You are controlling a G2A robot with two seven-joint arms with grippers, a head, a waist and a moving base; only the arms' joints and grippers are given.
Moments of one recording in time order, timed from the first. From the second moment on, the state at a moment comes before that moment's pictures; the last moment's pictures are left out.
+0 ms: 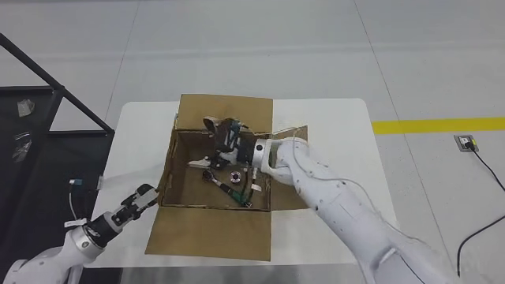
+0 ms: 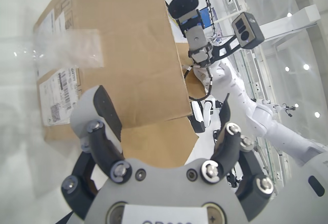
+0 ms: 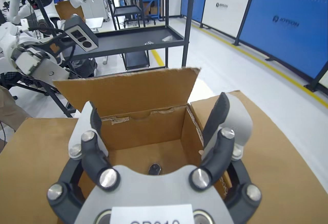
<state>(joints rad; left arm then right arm) 1.49 -1.01 -1.78 -1.74 -0.15 -0.45 -0.78 -0.36 -1.55 0.65 -0.81 -1.23 -0.71 -0.39</state>
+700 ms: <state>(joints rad) 1.47 -1.01 -1.70 -1.79 -0.17 -0.42 -0.79 -1.09 -1.35 1.18 -1.94 -1.23 -0.42 0.18</state>
